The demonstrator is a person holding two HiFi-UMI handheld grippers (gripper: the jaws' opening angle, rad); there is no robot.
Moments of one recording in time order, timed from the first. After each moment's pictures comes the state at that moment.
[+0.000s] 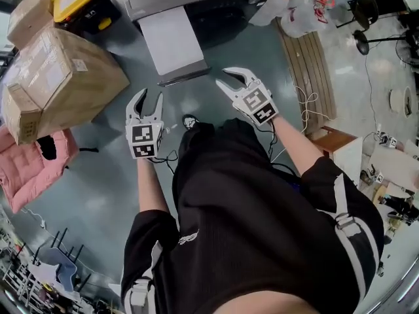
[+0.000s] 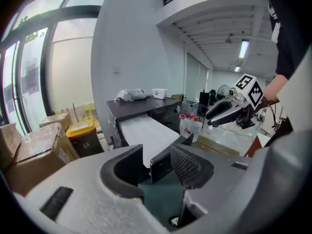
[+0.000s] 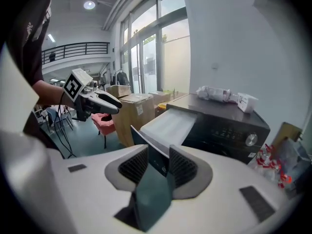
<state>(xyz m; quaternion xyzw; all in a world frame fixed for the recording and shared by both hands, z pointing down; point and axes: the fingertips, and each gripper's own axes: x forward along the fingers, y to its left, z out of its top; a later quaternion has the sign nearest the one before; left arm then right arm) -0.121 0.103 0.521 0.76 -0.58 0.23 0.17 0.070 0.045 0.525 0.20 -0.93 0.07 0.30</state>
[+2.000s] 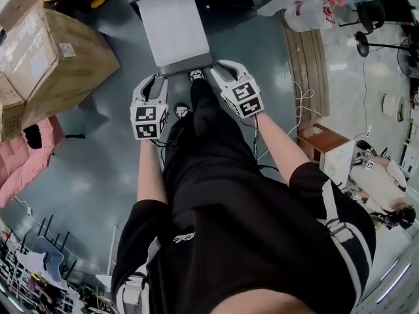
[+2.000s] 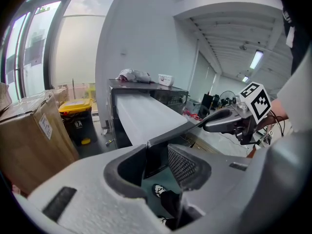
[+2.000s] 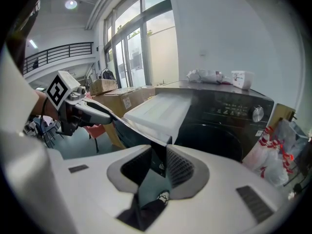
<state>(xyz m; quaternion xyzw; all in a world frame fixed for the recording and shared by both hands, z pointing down) -0.111 0.075 0.625 0.75 -0.57 0.20 0.26 0.049 0.017 0.624 0.26 -0.91 0.12 0.31</state>
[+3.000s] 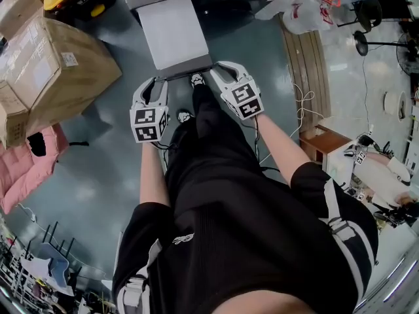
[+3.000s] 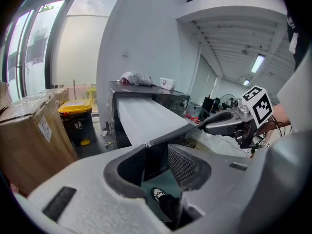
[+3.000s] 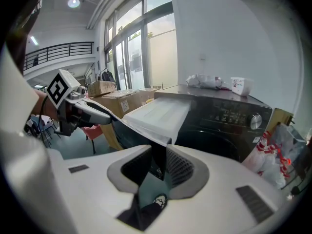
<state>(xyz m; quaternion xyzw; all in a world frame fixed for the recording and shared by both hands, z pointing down) -0.119 0.060 0.611 0.75 -0.58 0.18 0.26 0.040 0.002 0.605 0.27 -0.91 0.11 0.30</state>
